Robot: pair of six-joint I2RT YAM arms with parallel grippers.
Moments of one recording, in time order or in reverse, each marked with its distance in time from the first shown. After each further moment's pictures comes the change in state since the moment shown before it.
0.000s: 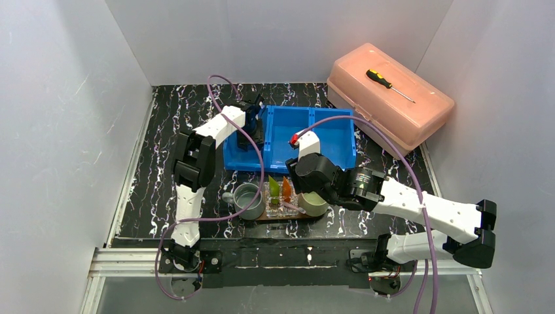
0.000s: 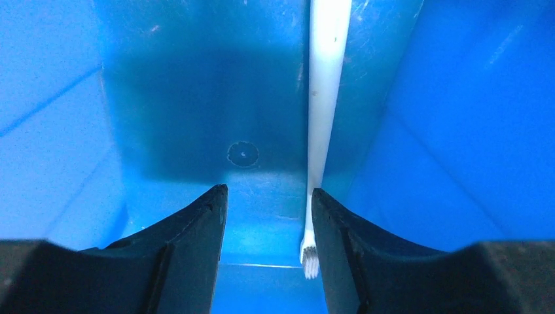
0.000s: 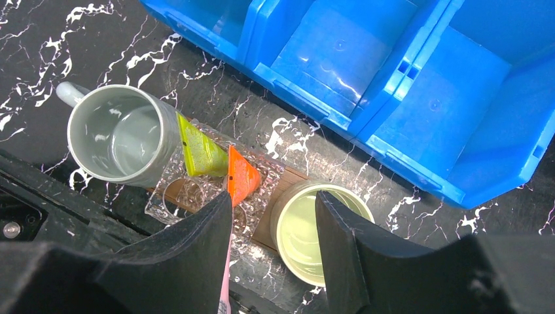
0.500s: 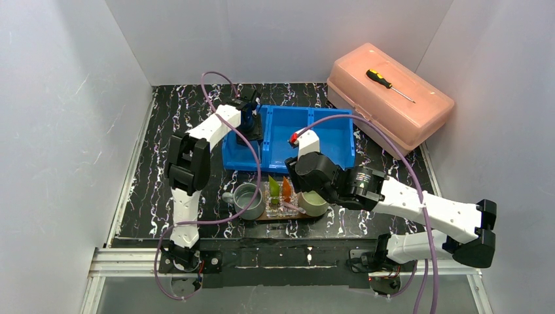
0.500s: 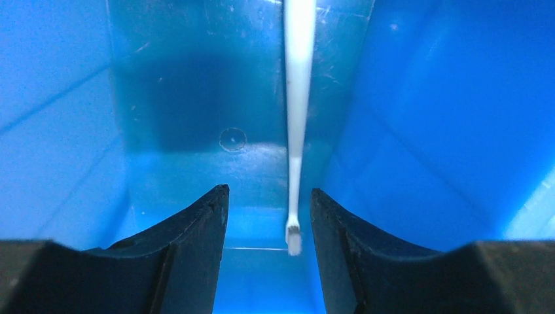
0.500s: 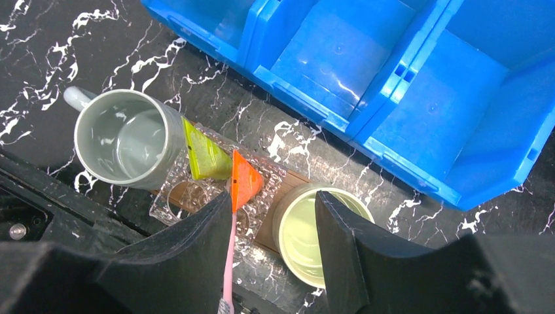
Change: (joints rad) left arm 0.011 -0.088 -0.038 0.039 0.019 0.010; right arm 0.001 0.012 0.024 0.001 0.000 -0.006
